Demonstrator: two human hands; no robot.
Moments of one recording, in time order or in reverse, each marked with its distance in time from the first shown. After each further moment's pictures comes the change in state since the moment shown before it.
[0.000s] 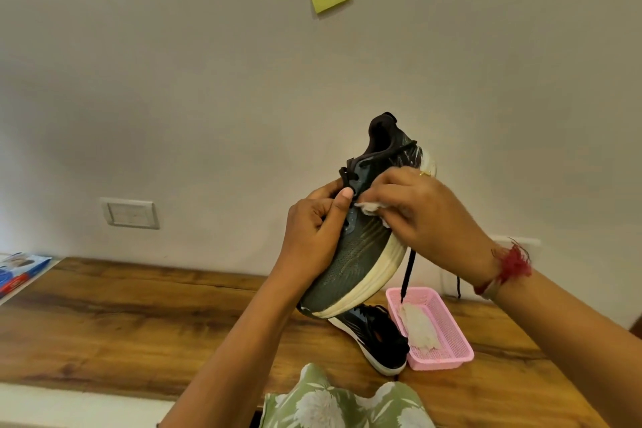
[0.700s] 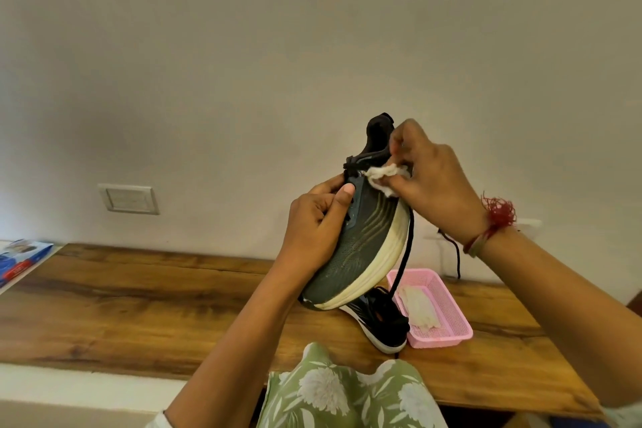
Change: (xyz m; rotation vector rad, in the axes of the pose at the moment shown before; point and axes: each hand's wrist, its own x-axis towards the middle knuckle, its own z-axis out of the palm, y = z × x) left_hand -0.012 -0.015 0.001 0.007 -0.059 -0.052; right_hand 0.011 0.012 0.008 0.191 0.120 0.305
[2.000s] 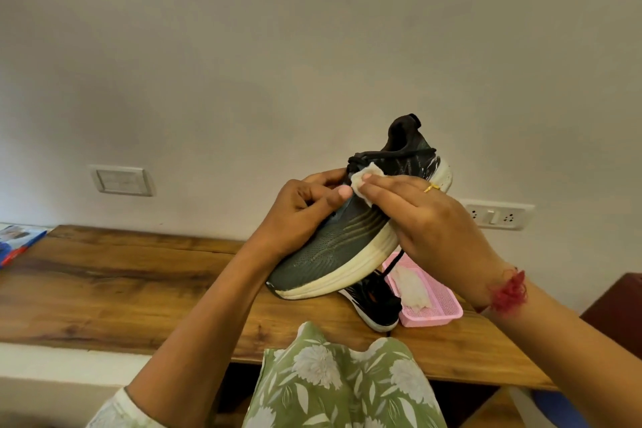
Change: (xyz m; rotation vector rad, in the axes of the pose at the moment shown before) left_hand -0.006 0.001 -0.025 -0.198 -0.288 -0.114; right_hand -0.069 -0.007 0.010 -0.373 -0.060 -0.378
